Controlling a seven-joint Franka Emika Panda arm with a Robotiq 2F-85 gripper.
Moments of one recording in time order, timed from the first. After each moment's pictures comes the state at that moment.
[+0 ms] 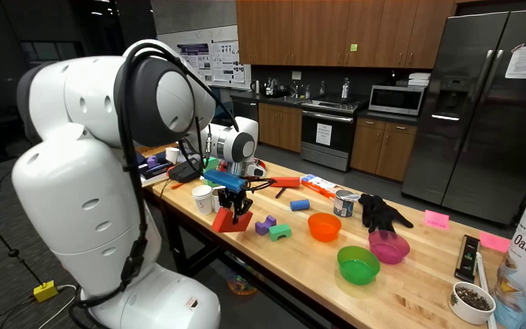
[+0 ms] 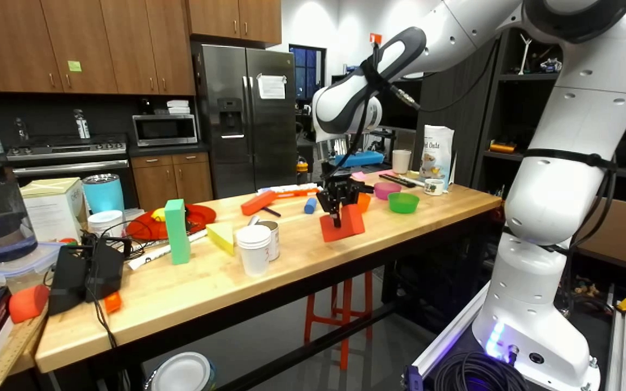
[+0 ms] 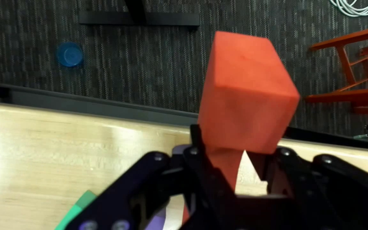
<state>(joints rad) 0.12 -0.13 0.12 -2.38 0.17 2.00 0.21</state>
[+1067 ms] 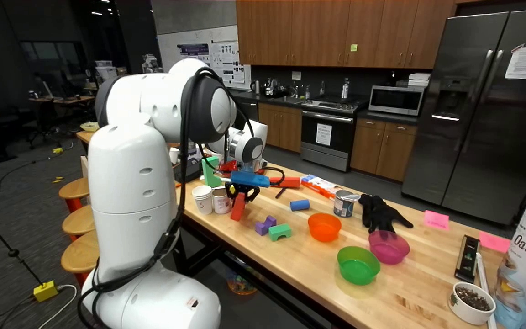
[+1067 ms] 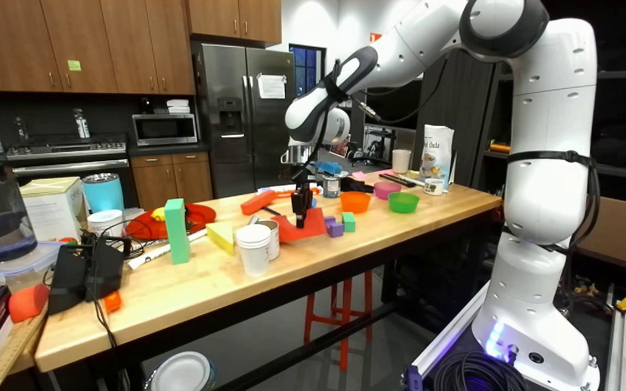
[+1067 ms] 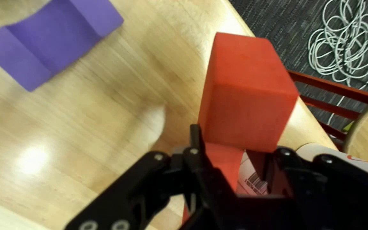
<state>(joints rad) 0.12 0.16 0.14 -2.12 0.26 2.15 -0.51</state>
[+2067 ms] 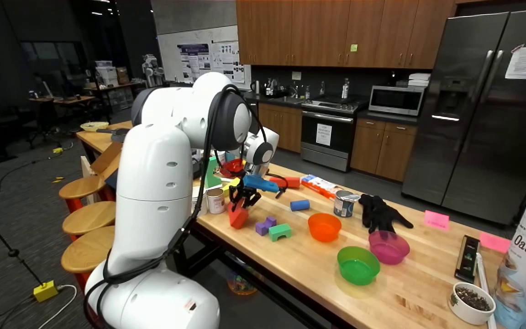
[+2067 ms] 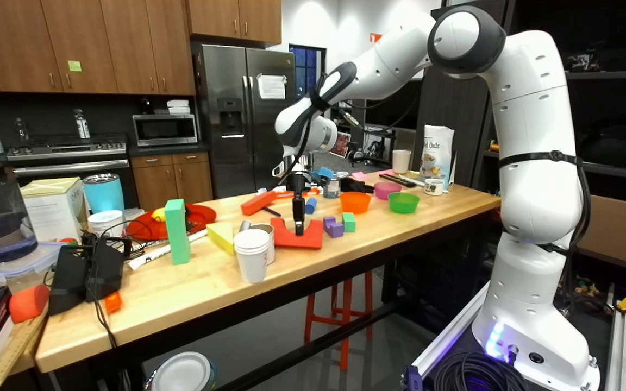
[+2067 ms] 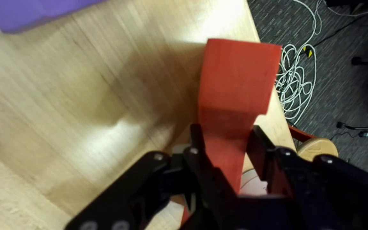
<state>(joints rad) 0.06 0.32 0.16 -1.95 0.32 1.96 -0.79</state>
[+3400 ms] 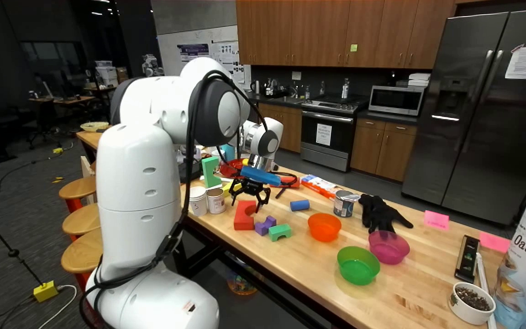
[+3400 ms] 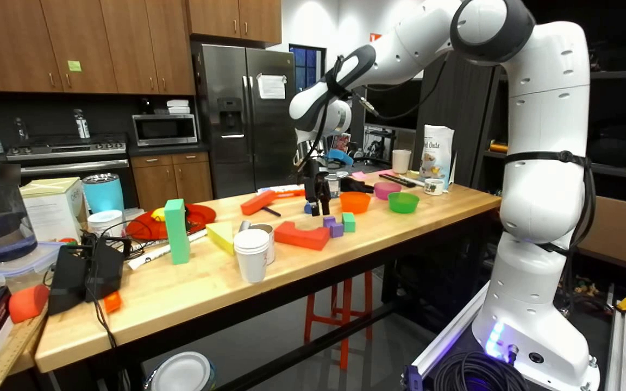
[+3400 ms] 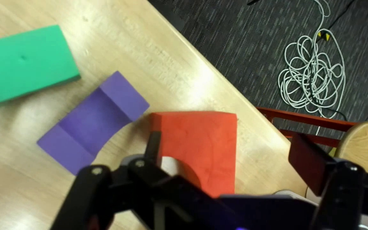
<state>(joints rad) 0.05 0.18 0.11 -2.03 0.23 1.84 -0.46</state>
